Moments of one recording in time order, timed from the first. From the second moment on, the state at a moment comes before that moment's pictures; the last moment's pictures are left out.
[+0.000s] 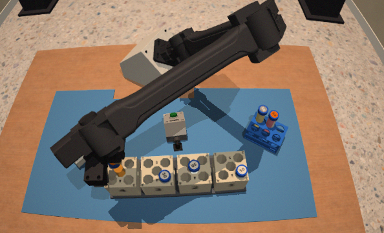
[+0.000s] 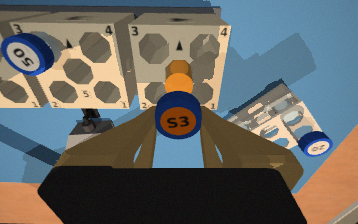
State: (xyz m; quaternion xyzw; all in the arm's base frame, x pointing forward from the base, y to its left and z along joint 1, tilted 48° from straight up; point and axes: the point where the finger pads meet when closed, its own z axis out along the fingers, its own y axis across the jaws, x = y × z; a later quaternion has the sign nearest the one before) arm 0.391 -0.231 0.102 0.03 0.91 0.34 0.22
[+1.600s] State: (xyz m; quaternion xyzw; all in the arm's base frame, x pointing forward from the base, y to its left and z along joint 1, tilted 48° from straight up) arm 0.414 -0.198 0.065 0.03 0.91 0.34 0.22
